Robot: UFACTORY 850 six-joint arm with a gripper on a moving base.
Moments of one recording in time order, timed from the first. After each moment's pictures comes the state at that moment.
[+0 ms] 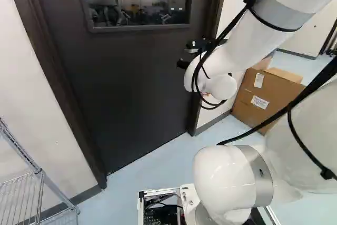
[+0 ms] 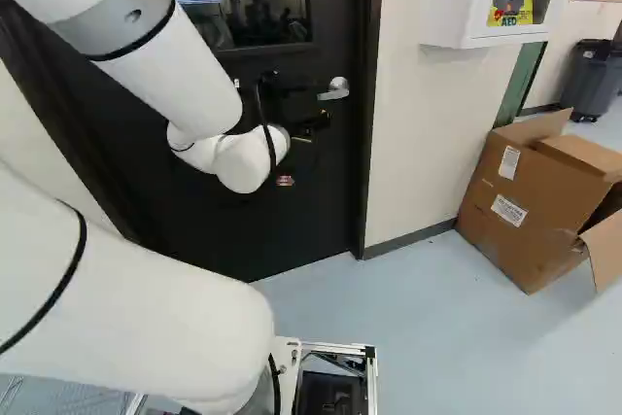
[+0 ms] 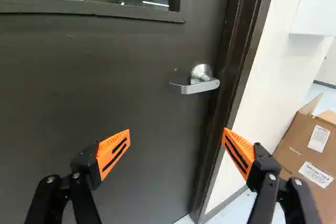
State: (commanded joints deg) arm -5.9 16.6 -17.9 -3.5 50.0 0.0
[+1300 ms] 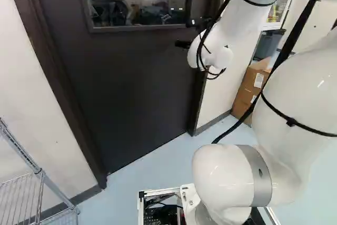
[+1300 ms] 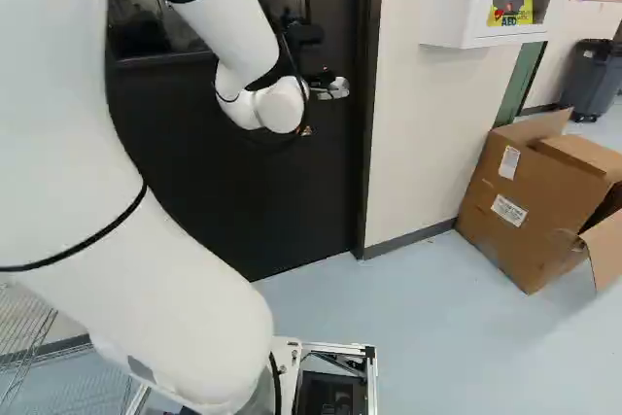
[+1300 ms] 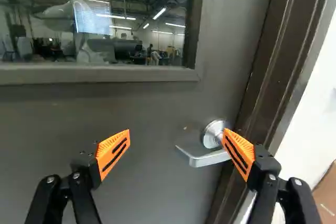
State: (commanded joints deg) arm -9.6 2.2 -39.6 -18.2 50.0 12.2
